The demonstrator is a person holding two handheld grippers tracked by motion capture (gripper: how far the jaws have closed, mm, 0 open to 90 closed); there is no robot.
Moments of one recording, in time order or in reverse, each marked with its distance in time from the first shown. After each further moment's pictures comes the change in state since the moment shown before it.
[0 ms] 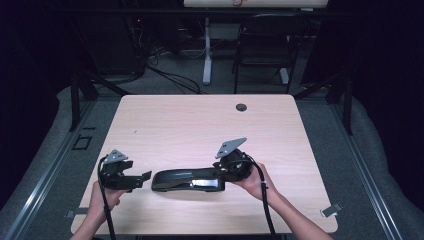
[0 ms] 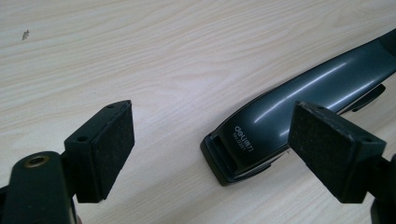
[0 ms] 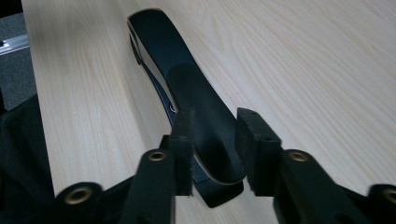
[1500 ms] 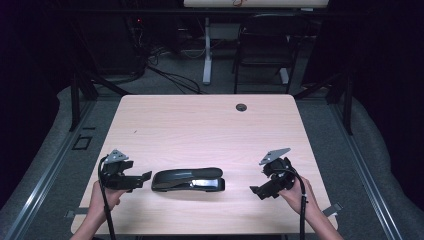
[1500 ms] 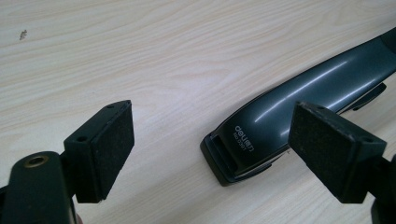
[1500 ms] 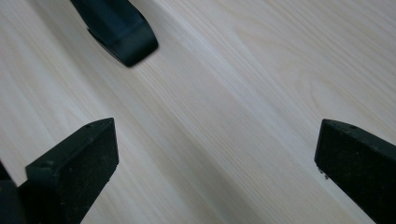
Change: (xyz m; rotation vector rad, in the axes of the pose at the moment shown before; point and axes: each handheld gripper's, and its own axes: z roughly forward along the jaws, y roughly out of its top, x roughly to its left) left arm 0.000 0.000 0.002 0.003 -0.001 0.002; right arm -0.036 -0.097 -0.052 0.168 -0.181 0.197
